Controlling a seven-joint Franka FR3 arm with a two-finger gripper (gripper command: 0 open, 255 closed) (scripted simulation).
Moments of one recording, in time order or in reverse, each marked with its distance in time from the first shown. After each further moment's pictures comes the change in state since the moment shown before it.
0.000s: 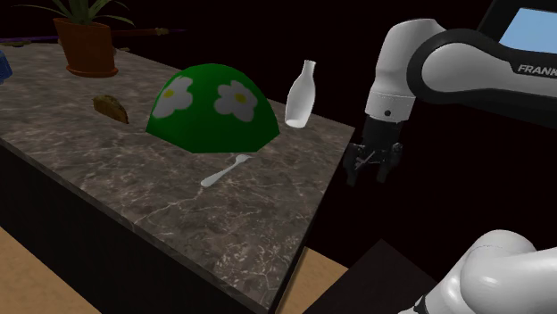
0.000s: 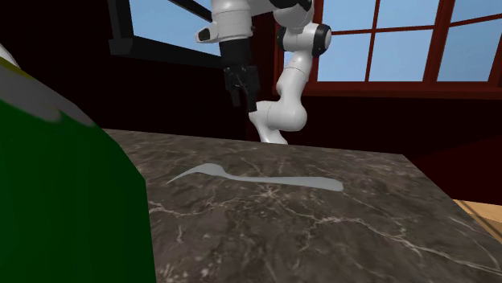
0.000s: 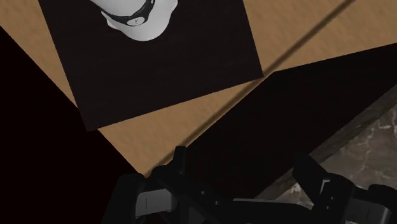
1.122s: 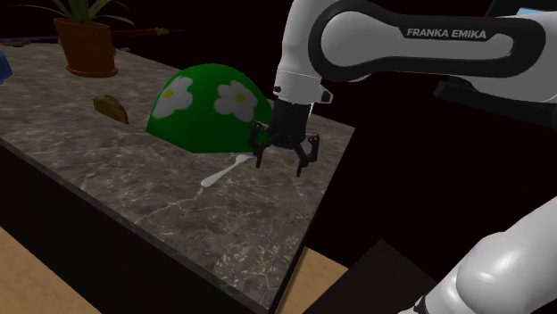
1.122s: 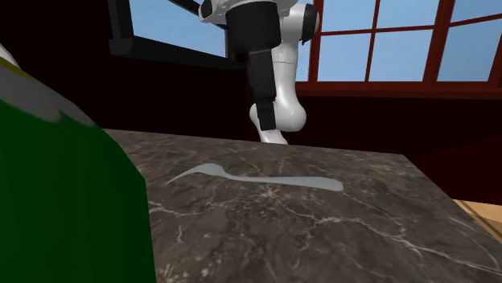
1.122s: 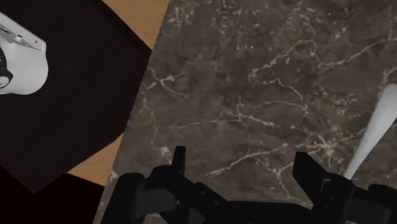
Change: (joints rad) arm -0.079 0.522 0.346 0.455 0.034 0.184 0.762
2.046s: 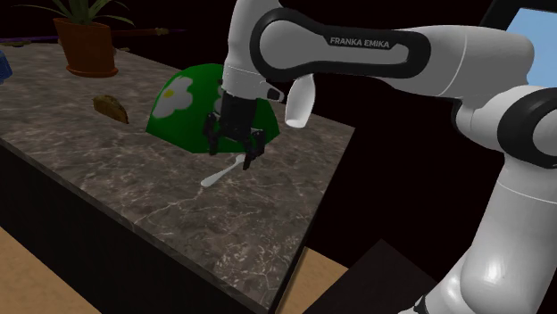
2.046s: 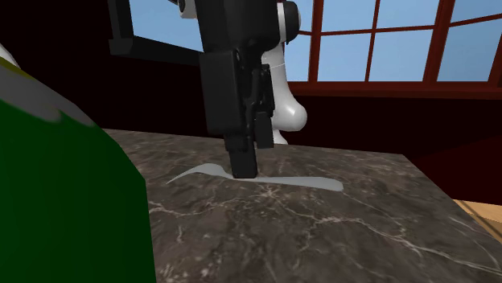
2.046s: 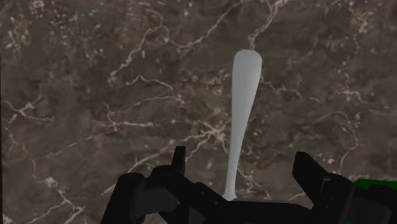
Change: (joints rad) arm 0.091 0.414 0.058 0.368 -0.233 0.052 0.440
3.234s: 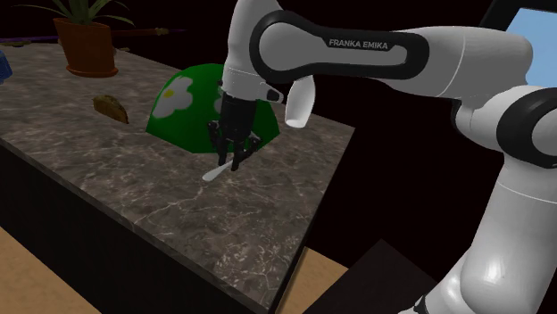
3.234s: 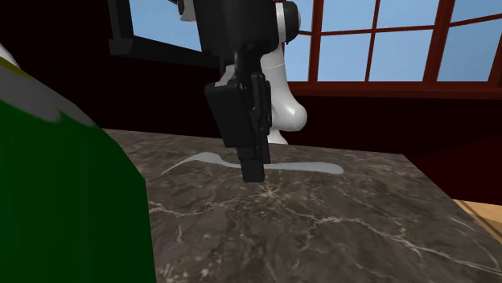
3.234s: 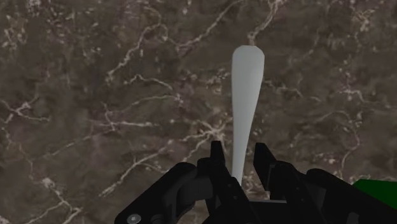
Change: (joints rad) arm -0.001 0.002 -0.001 -0.004 -0.001 0.007 -0.001
